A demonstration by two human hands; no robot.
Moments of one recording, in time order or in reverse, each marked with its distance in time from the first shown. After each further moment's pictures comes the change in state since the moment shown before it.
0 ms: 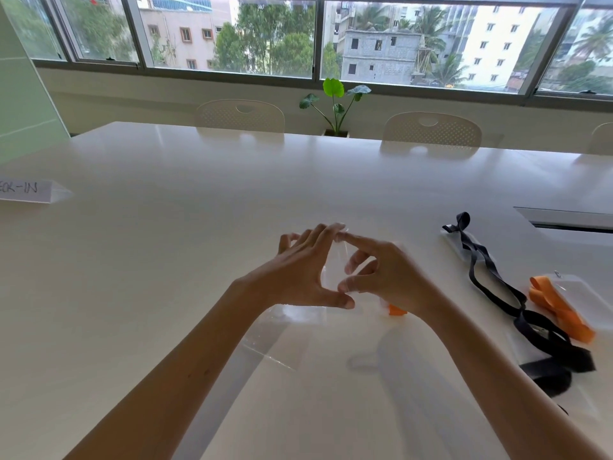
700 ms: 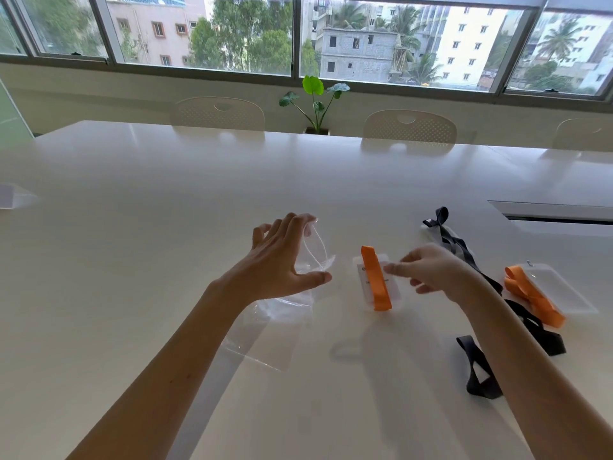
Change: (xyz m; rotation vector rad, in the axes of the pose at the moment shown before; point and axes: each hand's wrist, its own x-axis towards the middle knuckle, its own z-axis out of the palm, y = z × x) left_hand 0.000 -0.011 -0.005 0.013 0.161 0.011; right_hand -0.013 0.048 -0.061 -0.129 0.043 0.739
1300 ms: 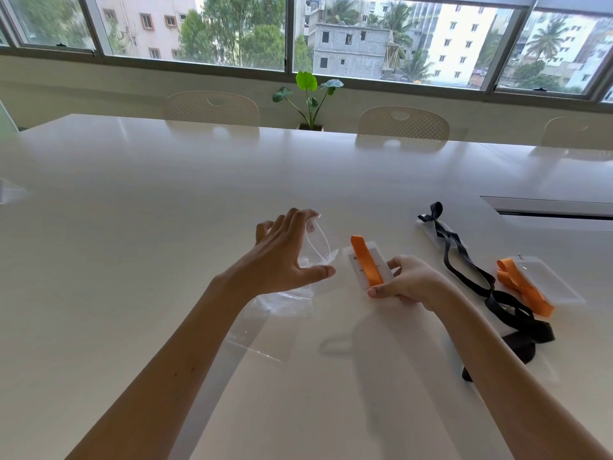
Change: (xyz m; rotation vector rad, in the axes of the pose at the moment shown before) left_hand 0.001 0.003 0.003 -0.062 -0.023 0.003; right_hand -0.006 0.002 0.035 0.113 -0.087 0.051
